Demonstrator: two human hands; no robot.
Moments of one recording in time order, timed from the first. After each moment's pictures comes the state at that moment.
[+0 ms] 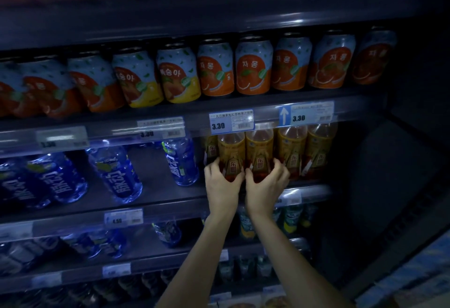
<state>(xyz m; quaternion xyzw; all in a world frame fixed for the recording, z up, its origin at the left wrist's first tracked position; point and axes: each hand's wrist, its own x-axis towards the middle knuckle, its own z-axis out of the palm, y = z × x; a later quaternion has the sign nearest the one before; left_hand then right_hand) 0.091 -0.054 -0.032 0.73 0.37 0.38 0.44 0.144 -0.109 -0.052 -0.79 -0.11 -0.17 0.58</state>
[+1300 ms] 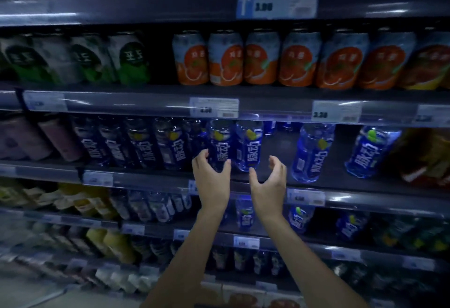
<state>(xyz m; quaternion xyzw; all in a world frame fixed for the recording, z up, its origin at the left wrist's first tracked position) -0.262 0.232 -0.024 0.66 0.47 0.46 0.36 -0.175 0.159 -0.055 -0.75 -0.29 -0.01 0.60</state>
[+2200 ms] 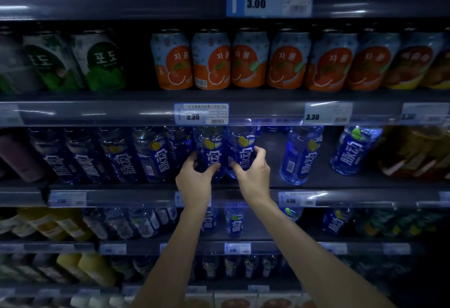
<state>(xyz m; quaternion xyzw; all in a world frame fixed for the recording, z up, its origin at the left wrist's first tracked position) -0.255 0.277 -0.033 0.68 0.47 0.43 0.37 -0.151 0.196 -0.037 -0.75 -0.28 0.05 0.60</state>
